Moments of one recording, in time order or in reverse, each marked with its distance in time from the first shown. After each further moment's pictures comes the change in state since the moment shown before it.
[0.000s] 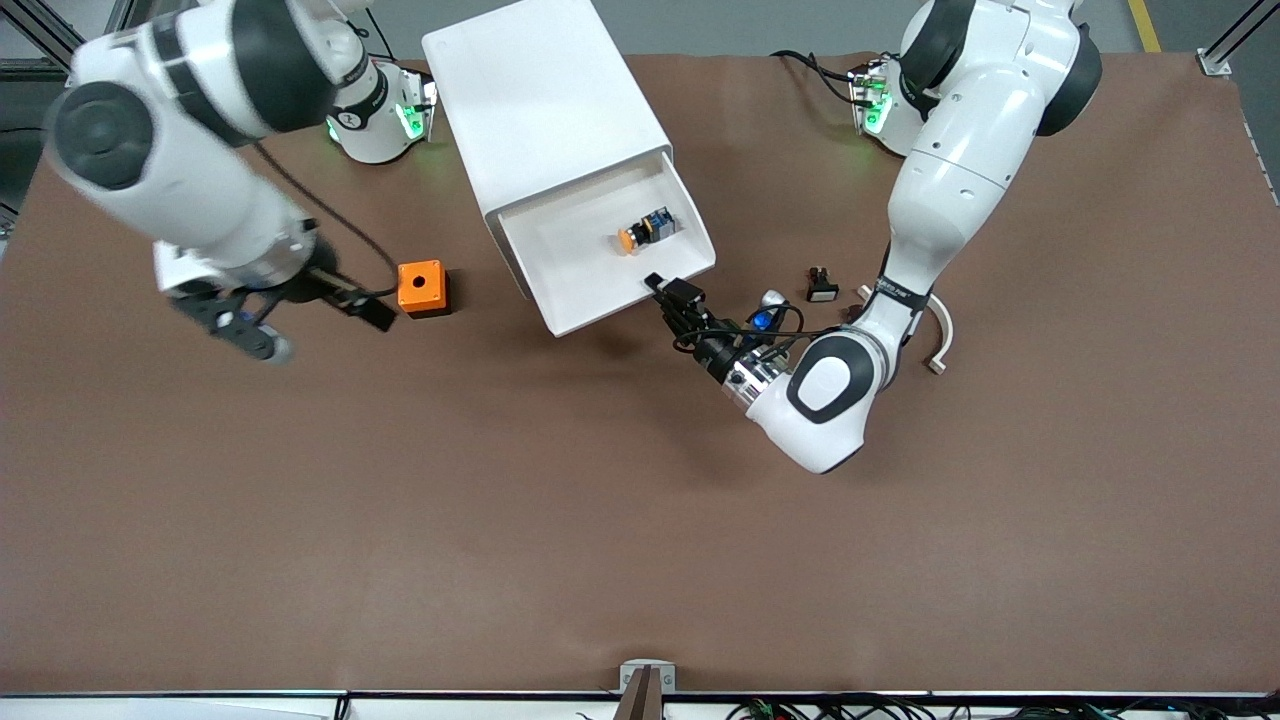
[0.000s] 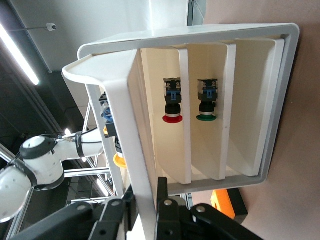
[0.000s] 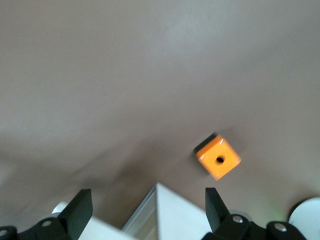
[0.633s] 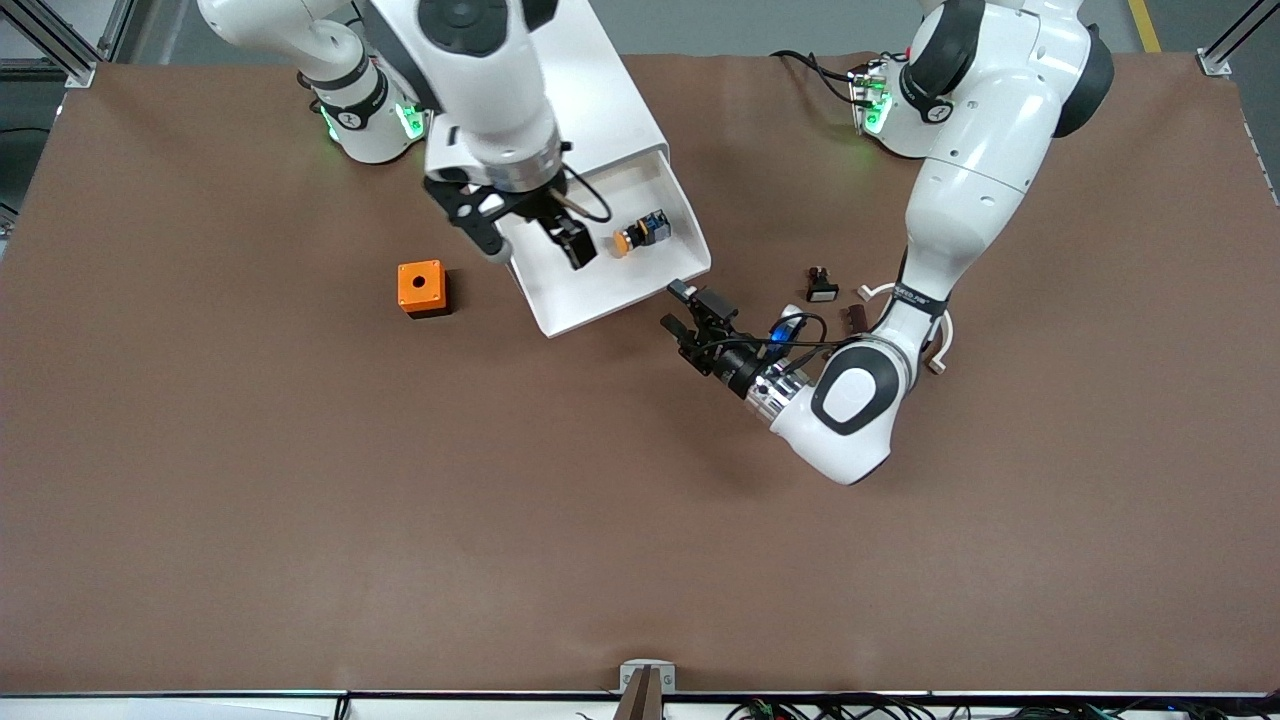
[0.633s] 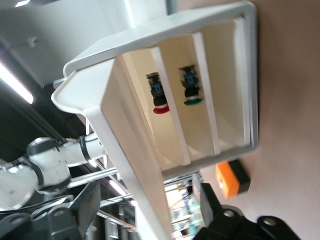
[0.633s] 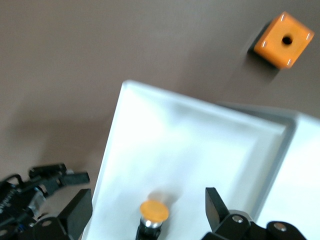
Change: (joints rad) left arm 0.043 0.003 0.011 0.016 0.000 0.006 0.283; right arm 0.373 0.066 -0.002 -0.025 -0.007 0.200 0.645
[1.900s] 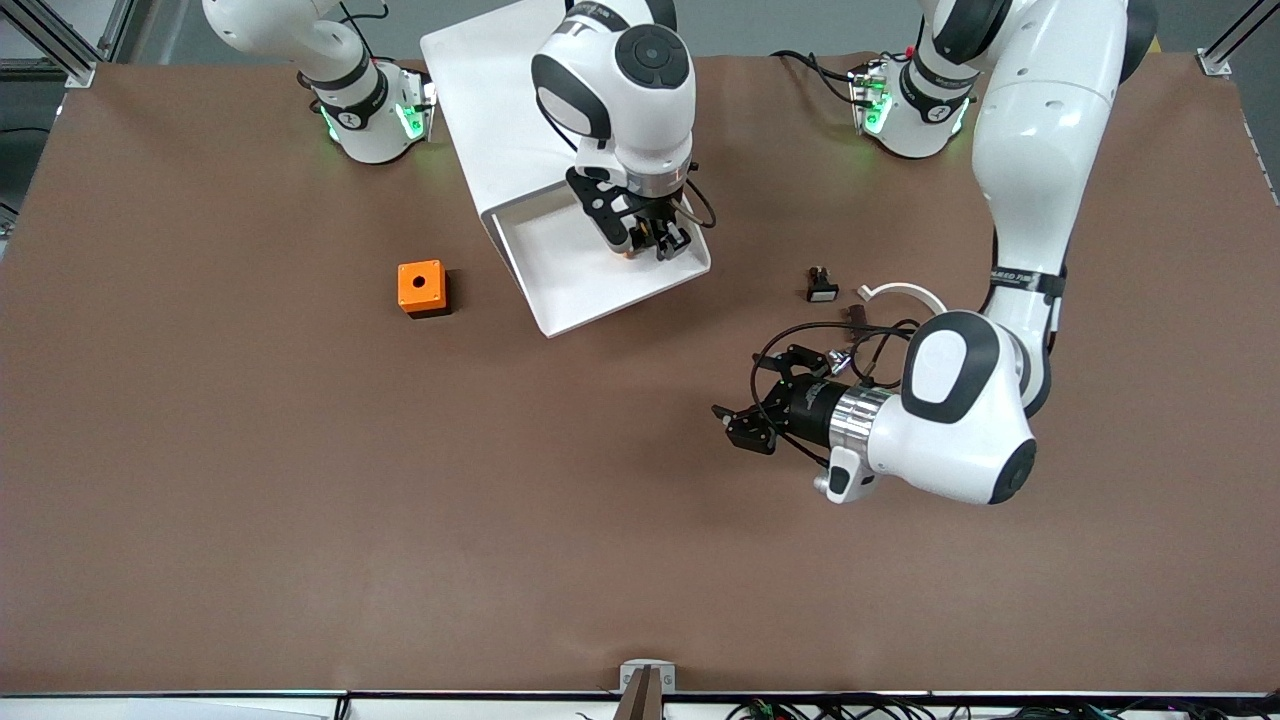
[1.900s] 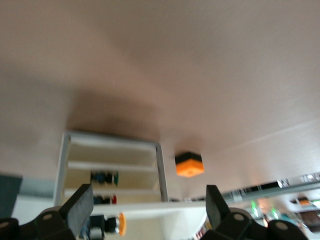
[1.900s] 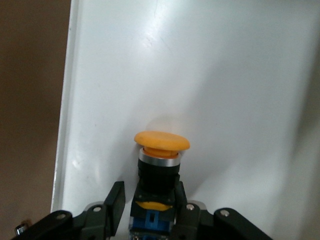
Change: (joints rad) left arm -0.009 -0.170 0.114 0.166 0.410 0.234 1.101; right arm 0.175 0.207 -0.006 0.078 -0.045 0.095 0.309
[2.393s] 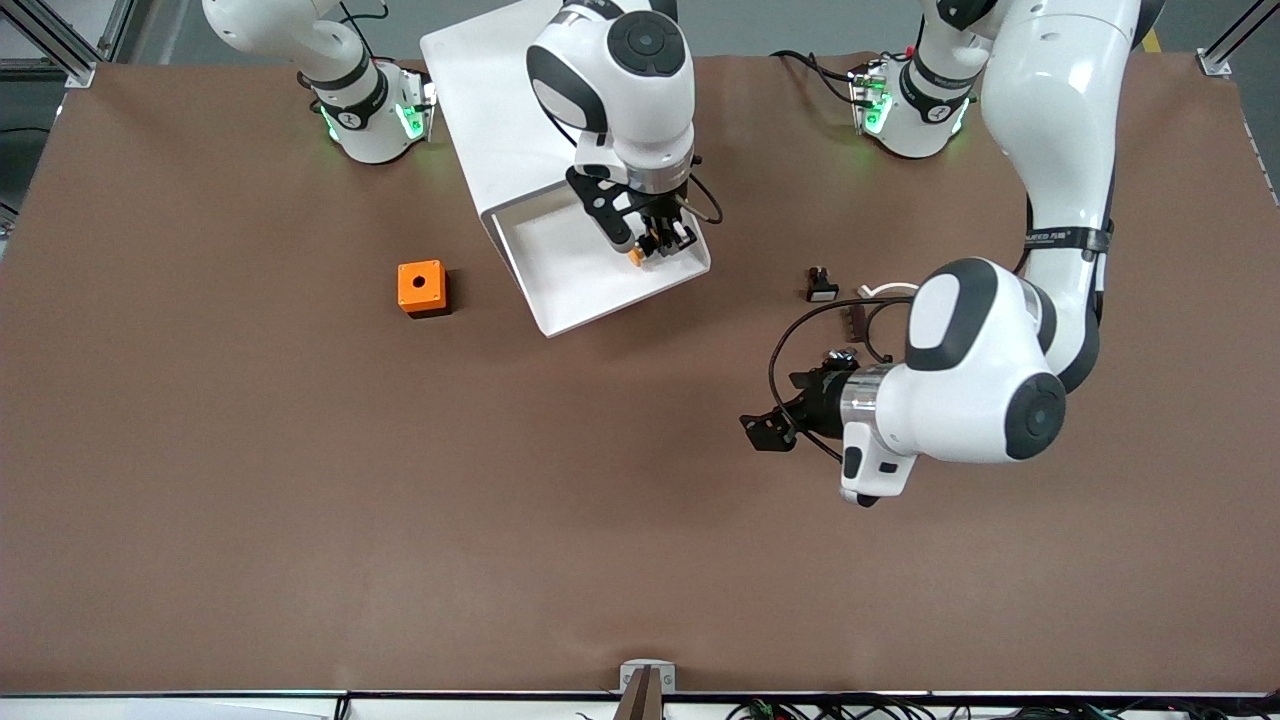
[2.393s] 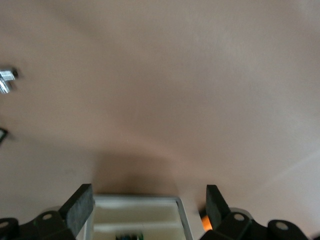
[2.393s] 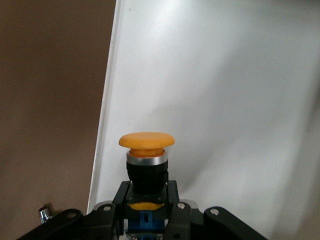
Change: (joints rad) left arm -0.060 -0.078 0.001 0.000 0.304 0.091 0.053; right arm -0.027 0.000 -0.012 0.067 0.032 -0.034 -0.097
